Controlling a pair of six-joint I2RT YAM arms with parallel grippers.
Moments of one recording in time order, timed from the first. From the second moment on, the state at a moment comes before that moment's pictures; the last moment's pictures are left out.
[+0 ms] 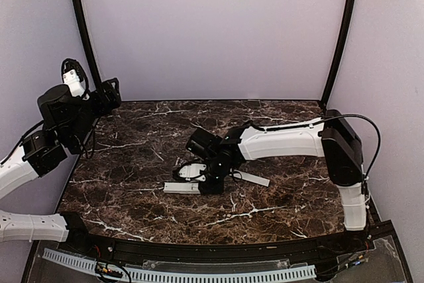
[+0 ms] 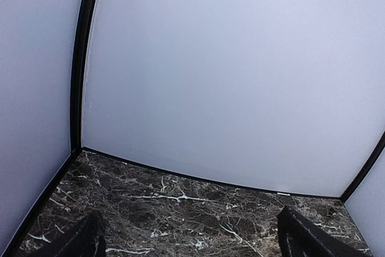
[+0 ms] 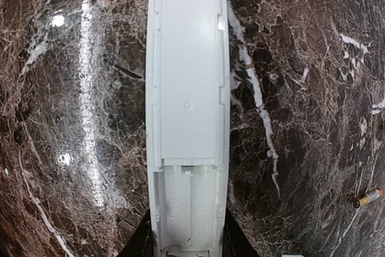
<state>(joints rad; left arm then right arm) -0.73 0.84 0.86 -0.02 -0.76 -0.31 1.10 2.11 1.64 -0.73 -0.07 -0.48</state>
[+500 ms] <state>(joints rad) -0.70 0.87 0.86 -0.03 -0.75 -0.30 1.14 2.17 1.64 -0.71 -0.07 -0.51</state>
